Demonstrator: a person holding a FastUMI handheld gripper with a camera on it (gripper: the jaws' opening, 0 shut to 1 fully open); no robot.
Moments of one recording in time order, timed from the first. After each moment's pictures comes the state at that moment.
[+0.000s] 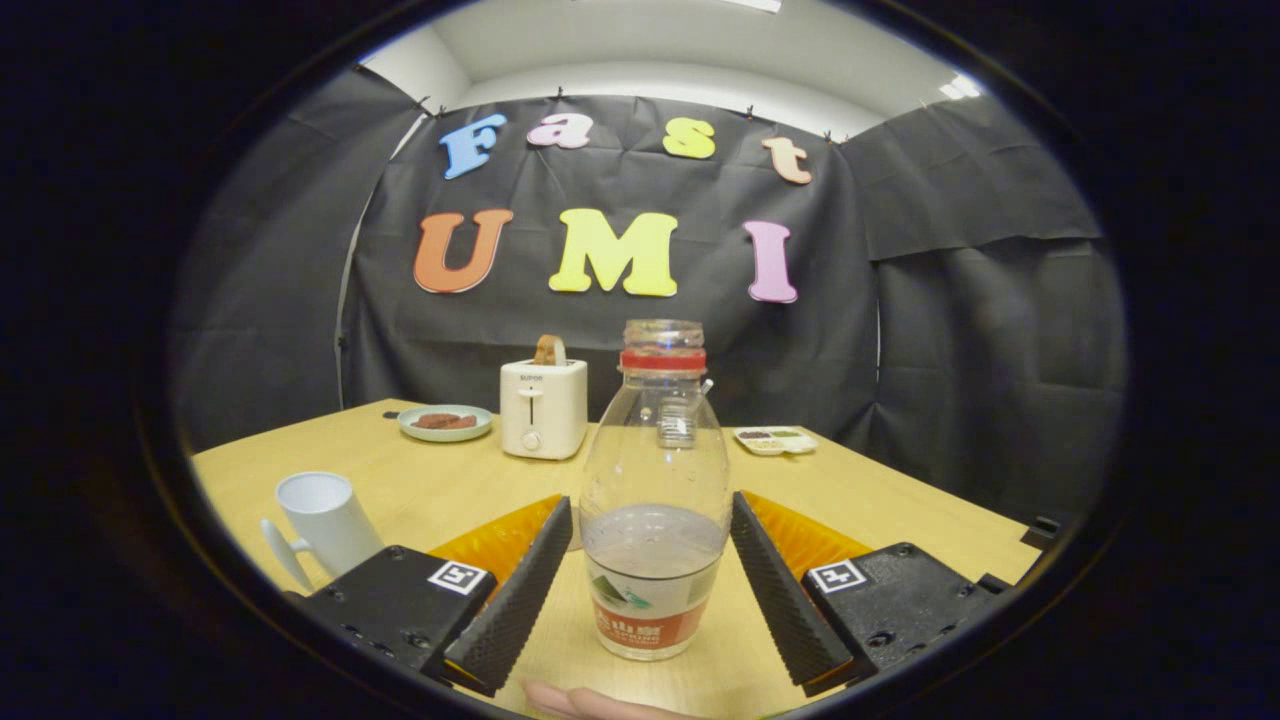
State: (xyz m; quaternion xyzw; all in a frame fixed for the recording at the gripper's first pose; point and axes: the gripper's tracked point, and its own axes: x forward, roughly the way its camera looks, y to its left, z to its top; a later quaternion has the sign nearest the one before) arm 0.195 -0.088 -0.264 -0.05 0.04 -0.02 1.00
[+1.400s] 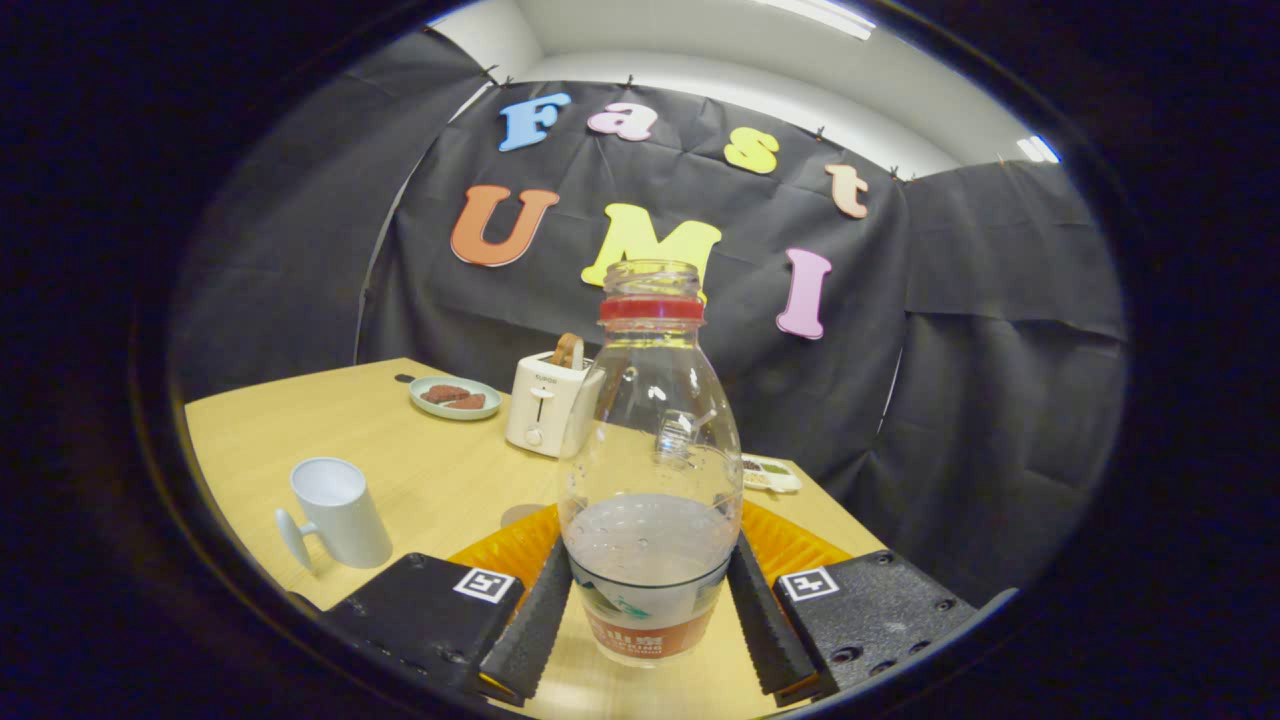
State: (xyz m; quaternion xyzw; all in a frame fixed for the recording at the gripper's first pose) arm 0.178 -0.085 -0.191 -0.18 0.05 0.00 0.98
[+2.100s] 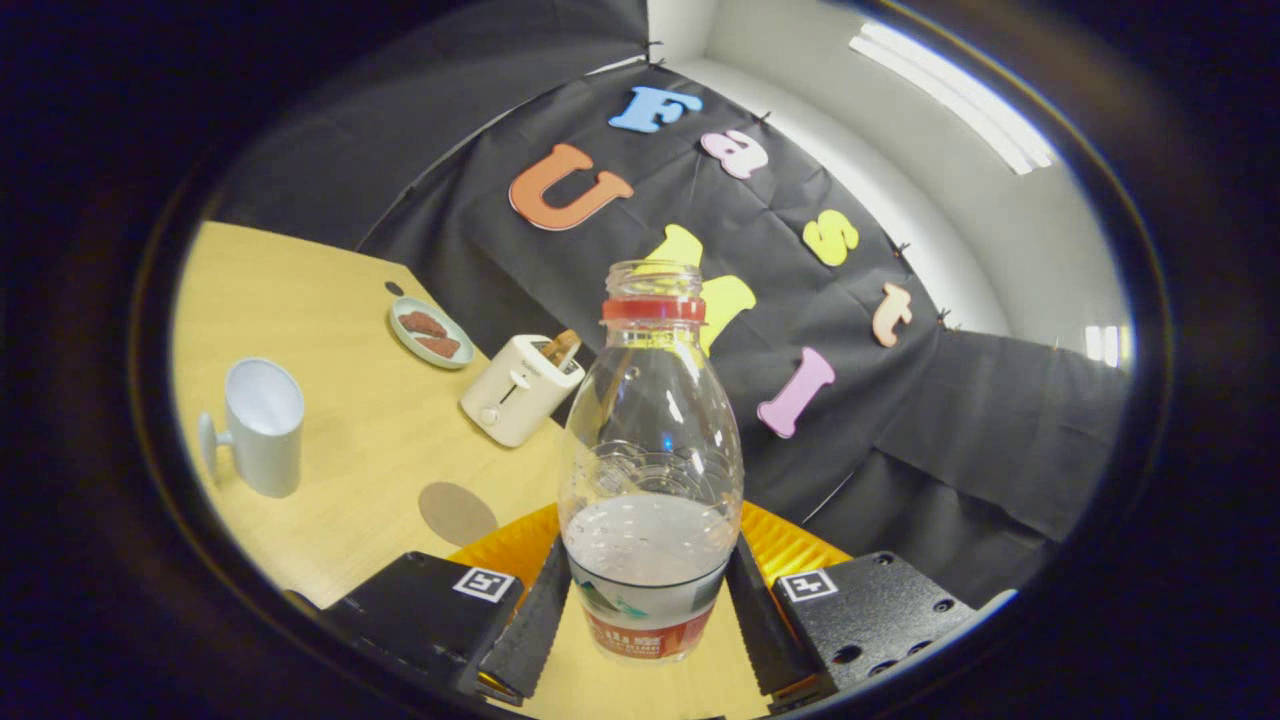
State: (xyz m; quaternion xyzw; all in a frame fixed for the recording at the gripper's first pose) arm 0.191 -0.065 -0.155 -0.42 0.01 -0.04 0.91
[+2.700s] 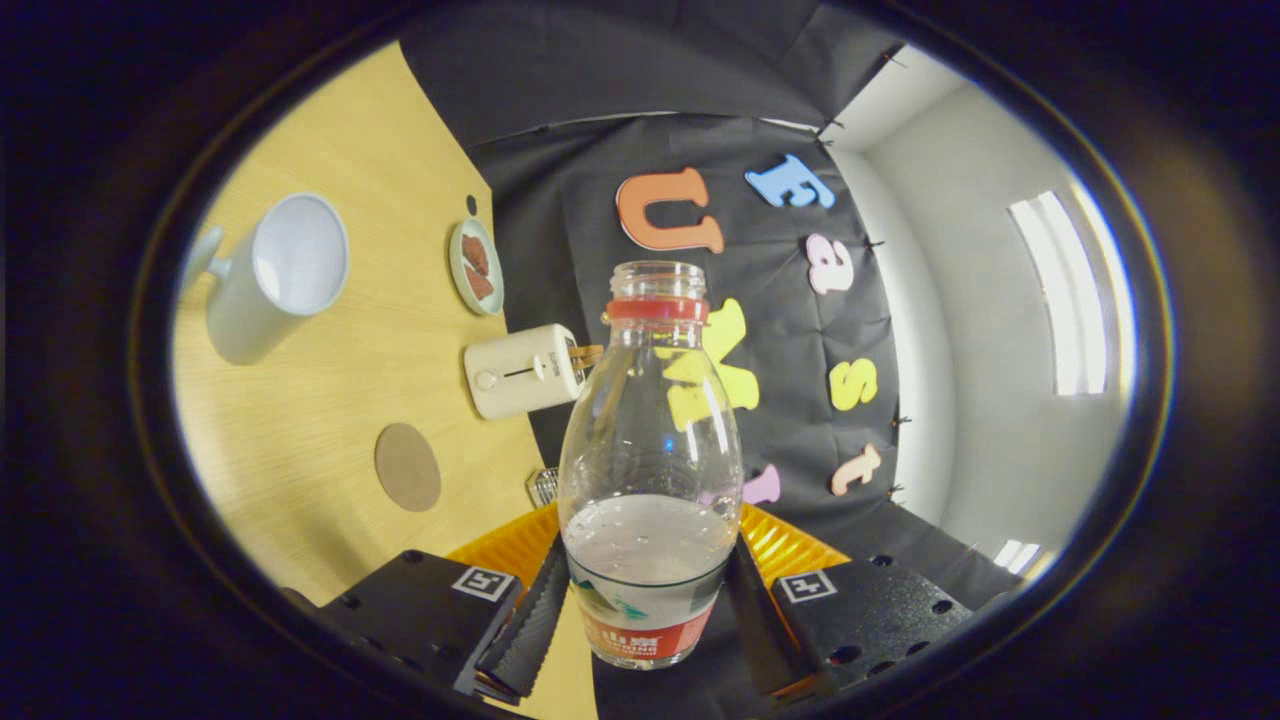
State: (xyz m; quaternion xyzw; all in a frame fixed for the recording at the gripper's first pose) arm 0.199 -0.010 -0.170 -0.64 -0.05 -0.04 0.77
